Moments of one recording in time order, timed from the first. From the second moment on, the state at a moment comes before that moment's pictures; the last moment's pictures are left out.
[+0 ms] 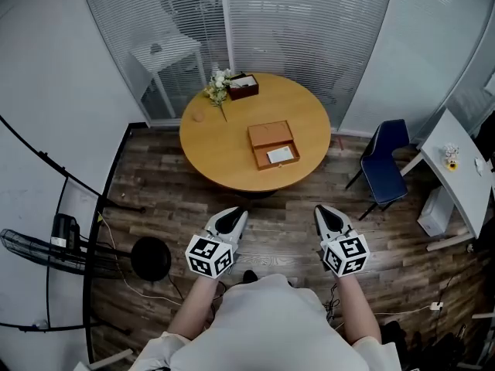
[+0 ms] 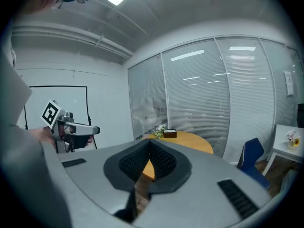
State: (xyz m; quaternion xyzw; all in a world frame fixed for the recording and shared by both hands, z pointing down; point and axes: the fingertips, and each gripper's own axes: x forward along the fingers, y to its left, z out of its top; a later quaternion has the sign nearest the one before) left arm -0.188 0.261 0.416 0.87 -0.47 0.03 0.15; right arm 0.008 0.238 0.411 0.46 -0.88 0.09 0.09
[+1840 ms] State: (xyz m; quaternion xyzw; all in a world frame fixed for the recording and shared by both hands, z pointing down) left arm -0.130 0.026 0.468 0.84 -0.50 0.06 0.22; right arm 0.055 -0.026 0.482 0.40 -0.90 0.13 0.14
